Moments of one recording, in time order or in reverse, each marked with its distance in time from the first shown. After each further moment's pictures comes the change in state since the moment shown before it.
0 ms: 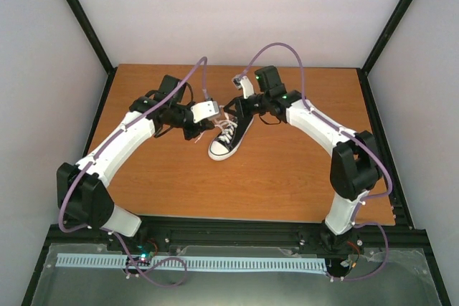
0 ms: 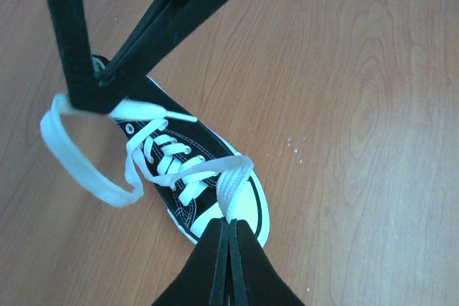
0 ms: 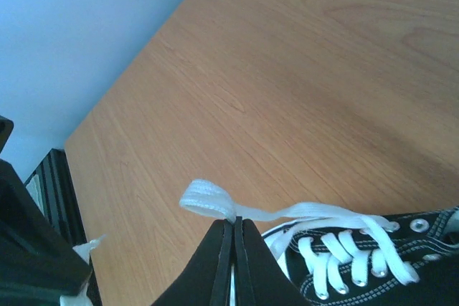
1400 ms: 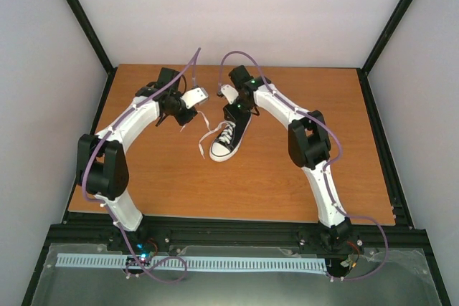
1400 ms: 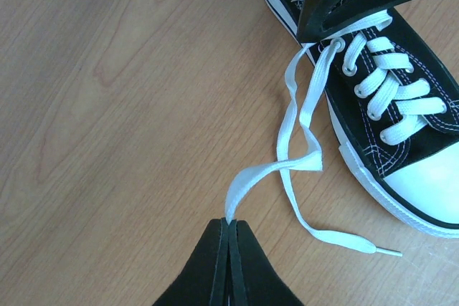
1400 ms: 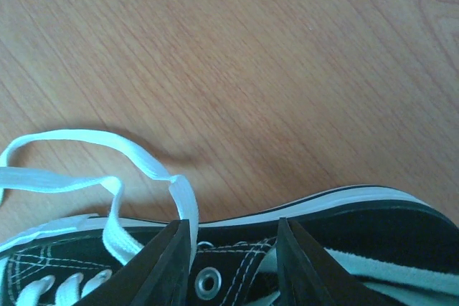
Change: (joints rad) left arm 0.155 0.246 0.077 0.106 -0.275 -0.082; right arm 0.039 0.574 0.638 -0.537 0.359 -0.415
